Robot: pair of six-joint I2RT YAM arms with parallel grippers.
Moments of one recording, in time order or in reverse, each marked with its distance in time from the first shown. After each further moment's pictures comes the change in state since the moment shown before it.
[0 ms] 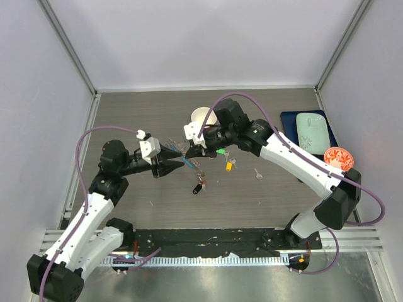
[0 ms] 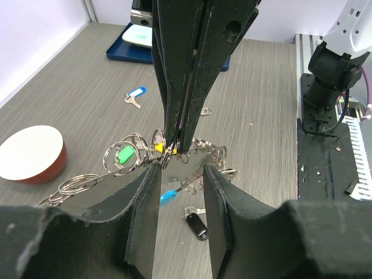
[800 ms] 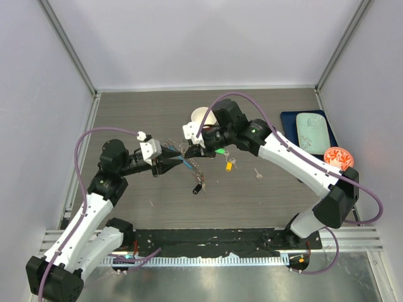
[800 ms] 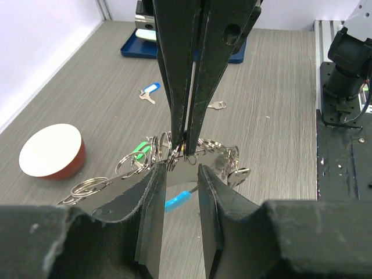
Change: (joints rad) left arm 0.000 -0.013 0.017 -0.055 -0.043 0.097; right arm 0.000 0.014 0.000 0.010 -0.001 0.003
